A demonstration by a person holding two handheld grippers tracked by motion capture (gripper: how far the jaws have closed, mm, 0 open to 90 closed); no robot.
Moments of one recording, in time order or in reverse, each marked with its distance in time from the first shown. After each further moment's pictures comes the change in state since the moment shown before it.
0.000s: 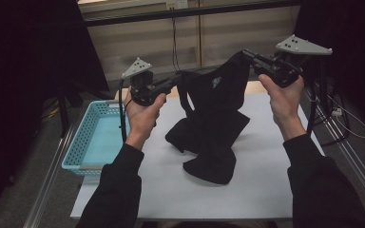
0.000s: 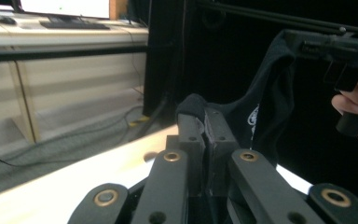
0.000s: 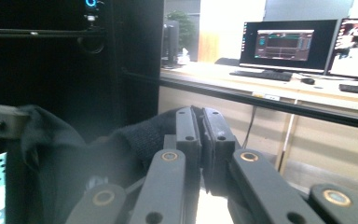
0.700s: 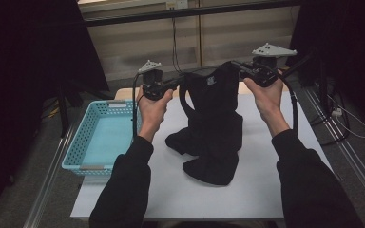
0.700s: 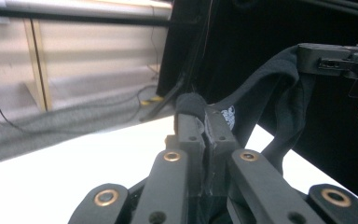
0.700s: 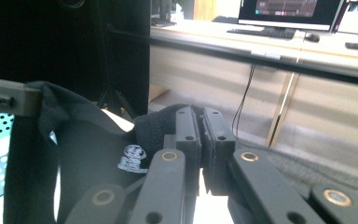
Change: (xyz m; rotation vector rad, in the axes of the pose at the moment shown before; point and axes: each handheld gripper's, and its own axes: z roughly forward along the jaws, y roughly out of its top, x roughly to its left) left arm 0.047 -0.047 0.067 0.119 0.064 -0.113; right arm -0.018 -0.051 0.062 0.168 -0.017 0.015
